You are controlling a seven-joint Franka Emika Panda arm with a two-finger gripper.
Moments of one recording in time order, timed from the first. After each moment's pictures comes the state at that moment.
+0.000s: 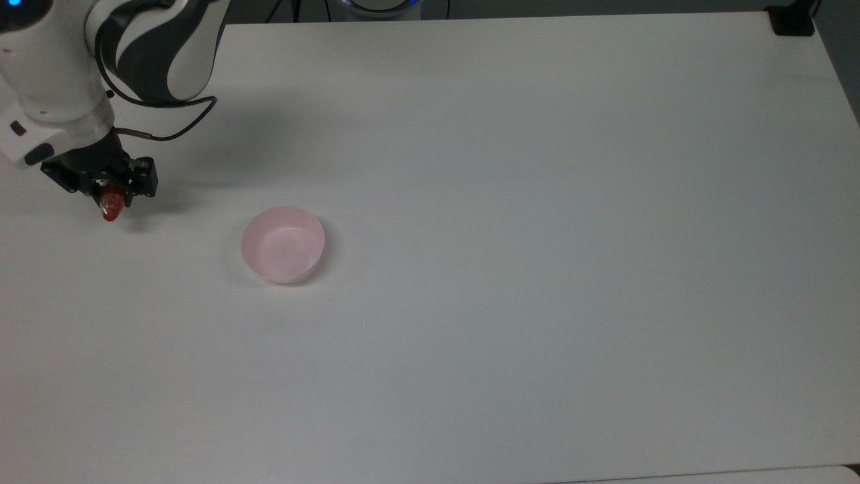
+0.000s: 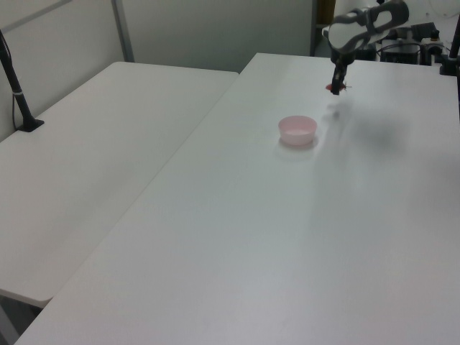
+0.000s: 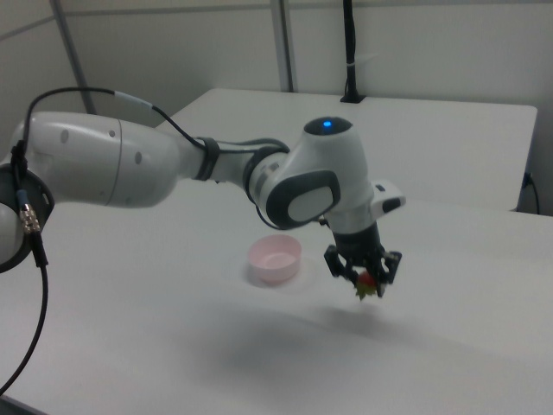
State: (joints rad) arm 0.02 0.57 -0.58 -1.59 0.29 2.24 -0.67
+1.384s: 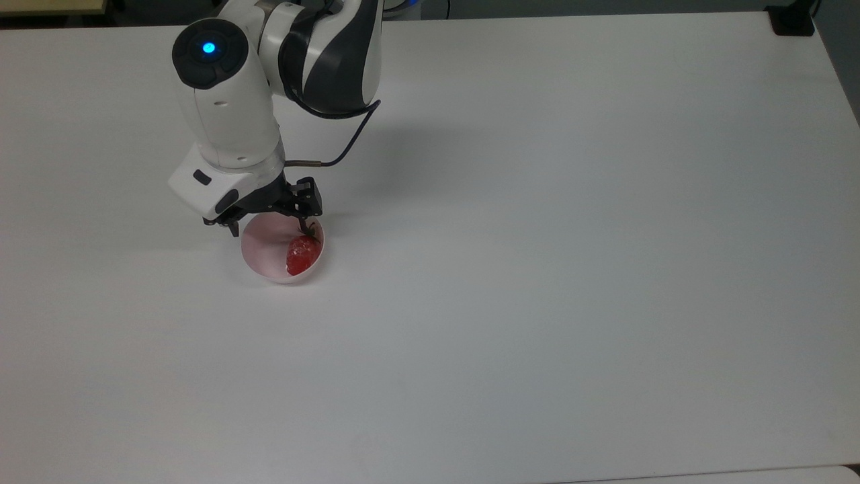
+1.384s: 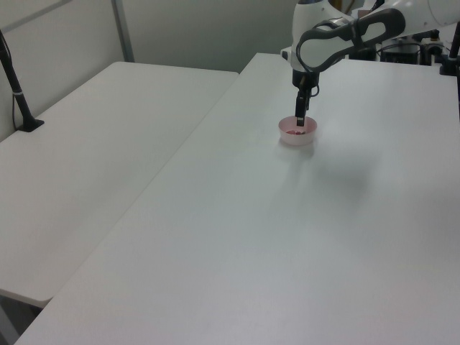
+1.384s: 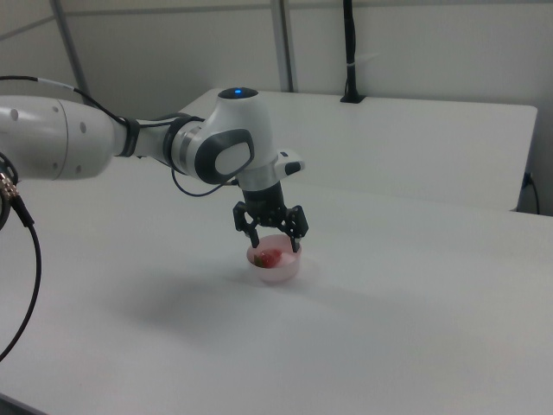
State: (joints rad) arm 0.33 0.53 -0.57 -1.61 0.25 2.12 -0.43
